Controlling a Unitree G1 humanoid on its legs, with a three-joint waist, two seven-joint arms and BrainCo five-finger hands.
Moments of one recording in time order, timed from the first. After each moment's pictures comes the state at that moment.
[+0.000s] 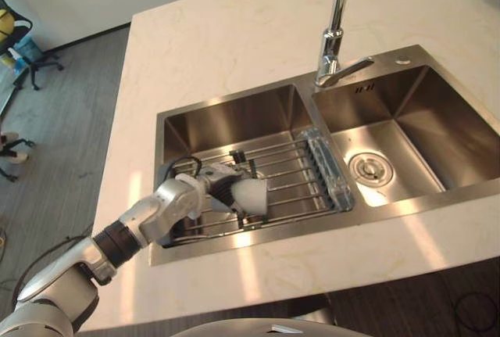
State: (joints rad) left arm -0.51 0.60 -0.82 0.11 0.54 -0.08 -0.20; right arm 0.31 -0.19 -0.33 1.08 0.79 -0.03 0.21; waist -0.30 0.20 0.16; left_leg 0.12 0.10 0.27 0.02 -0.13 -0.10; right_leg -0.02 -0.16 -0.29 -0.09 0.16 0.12
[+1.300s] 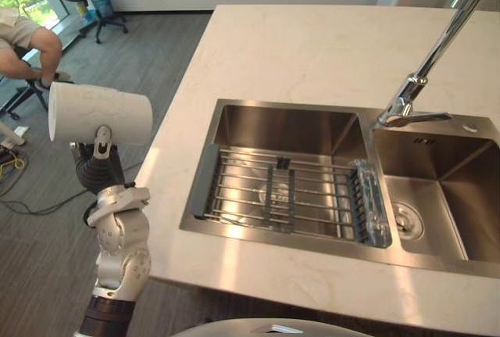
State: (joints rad) left arm 0.03 0.22 -0.08 -0.22 -0.79 -0.51 0.41; right arm 0.23 -0.14 -0.32 1.00 0.64 0.10 0.11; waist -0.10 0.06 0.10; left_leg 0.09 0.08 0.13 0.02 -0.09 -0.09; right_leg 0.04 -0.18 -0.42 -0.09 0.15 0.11
